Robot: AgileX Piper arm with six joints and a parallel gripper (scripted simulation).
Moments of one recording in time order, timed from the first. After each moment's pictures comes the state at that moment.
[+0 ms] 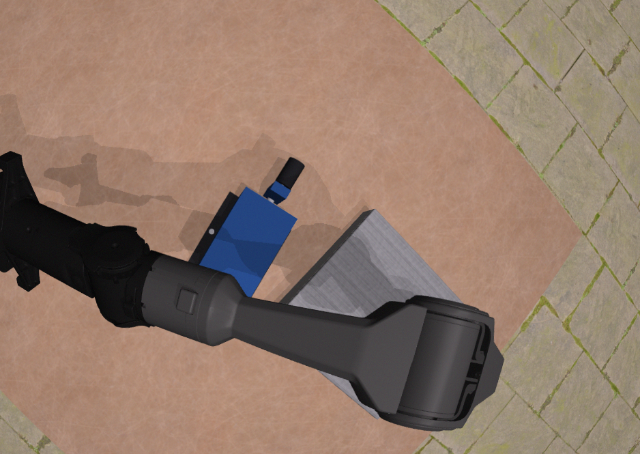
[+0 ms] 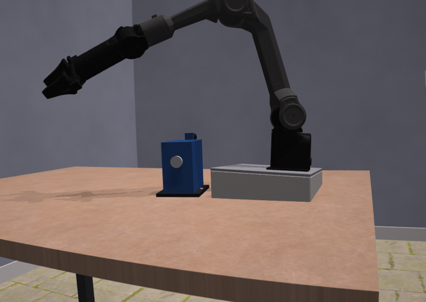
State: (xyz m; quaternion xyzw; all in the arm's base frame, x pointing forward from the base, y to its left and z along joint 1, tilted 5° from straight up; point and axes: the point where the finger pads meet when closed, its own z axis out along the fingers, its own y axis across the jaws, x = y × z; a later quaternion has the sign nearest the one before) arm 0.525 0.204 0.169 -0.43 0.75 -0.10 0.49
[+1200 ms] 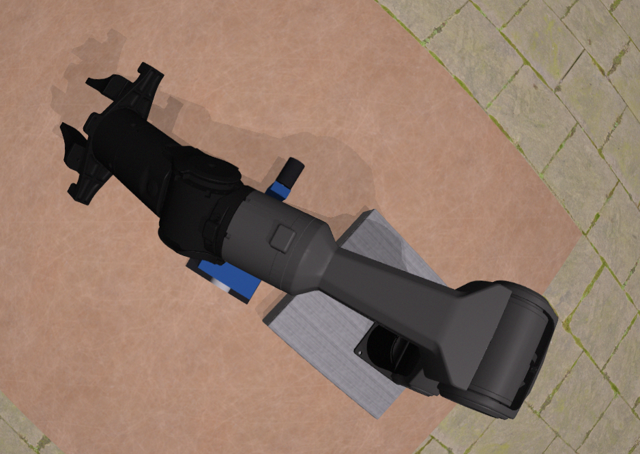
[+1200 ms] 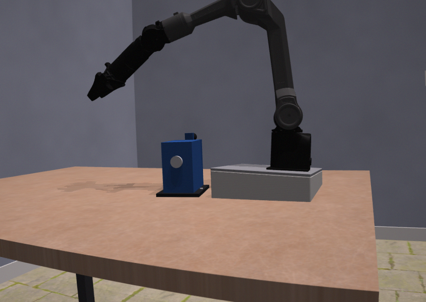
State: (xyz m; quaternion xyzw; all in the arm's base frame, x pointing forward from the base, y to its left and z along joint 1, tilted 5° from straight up) arm 0.499 0.048 0.171 -0.12 0.90 -0.09 0.42
